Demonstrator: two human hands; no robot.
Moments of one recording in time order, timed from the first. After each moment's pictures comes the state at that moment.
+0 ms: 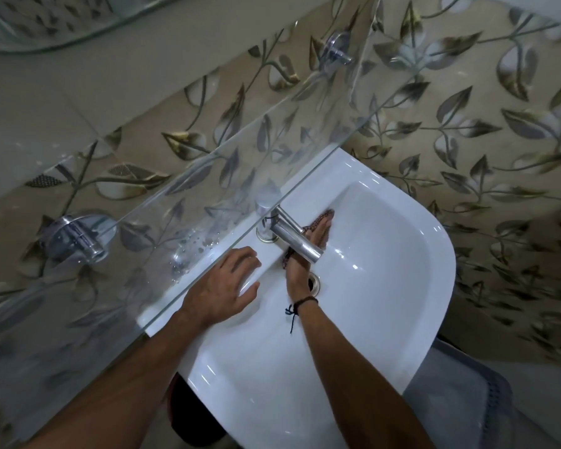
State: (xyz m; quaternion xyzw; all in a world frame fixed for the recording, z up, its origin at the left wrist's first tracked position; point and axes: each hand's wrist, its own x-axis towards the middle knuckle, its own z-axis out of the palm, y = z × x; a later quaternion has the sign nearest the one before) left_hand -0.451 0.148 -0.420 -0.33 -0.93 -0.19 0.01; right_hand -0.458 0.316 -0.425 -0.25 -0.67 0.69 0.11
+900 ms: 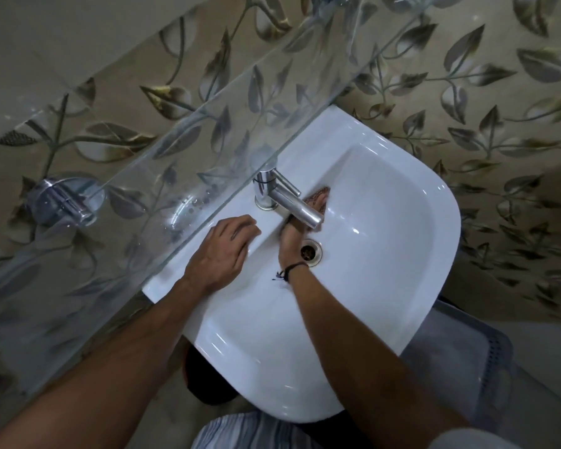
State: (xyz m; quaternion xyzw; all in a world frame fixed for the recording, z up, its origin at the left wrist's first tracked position) left_hand -0.453 0.140 -0.439 -0.31 -0.93 -0.19 0.00; right_hand -0.468 0.294 -0.477 -0.36 -0.50 0.79 0.02
